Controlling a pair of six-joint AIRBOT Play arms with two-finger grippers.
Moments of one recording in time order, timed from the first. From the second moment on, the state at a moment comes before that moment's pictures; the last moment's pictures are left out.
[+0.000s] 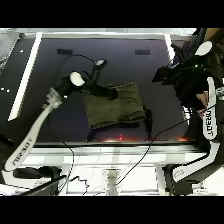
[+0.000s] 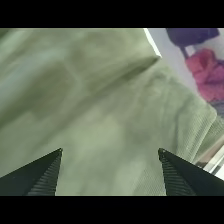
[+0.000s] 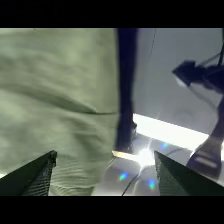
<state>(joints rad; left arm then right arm) -0.42 -1.53 1.39 0.91 -0.95 -1.23 -0.14 -1.75 1.81 -1.06 1.60 1.38</state>
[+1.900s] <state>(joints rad) 0.02 -1.17 1.39 0.91 -1.08 -1.21 -0.04 -1.65 1.85 -0.76 1.30 1.24</state>
